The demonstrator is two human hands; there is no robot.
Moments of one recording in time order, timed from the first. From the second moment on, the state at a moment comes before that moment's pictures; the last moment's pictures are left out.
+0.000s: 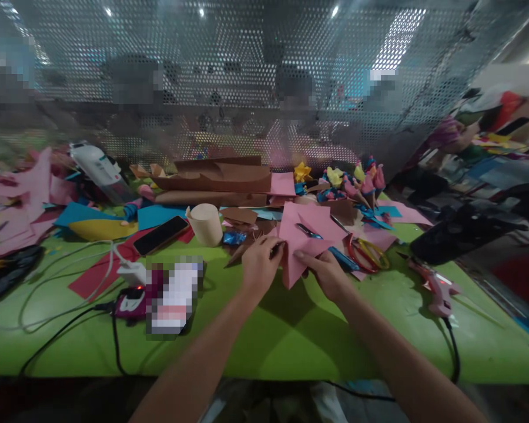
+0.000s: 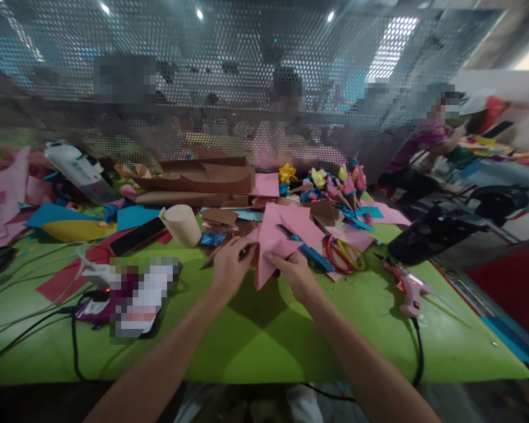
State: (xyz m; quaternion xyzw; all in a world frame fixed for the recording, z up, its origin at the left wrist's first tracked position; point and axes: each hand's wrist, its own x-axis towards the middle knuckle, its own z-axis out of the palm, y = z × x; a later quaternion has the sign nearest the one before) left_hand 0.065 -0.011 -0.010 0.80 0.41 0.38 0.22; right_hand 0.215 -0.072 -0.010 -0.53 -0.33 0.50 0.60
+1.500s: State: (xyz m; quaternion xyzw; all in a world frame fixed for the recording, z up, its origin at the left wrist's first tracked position) left_hand 0.068 -0.016 -0.016 0.83 0.37 0.40 0.14; right_hand 0.212 -0.069 -0.010 -0.51 -0.30 0.50 0.63
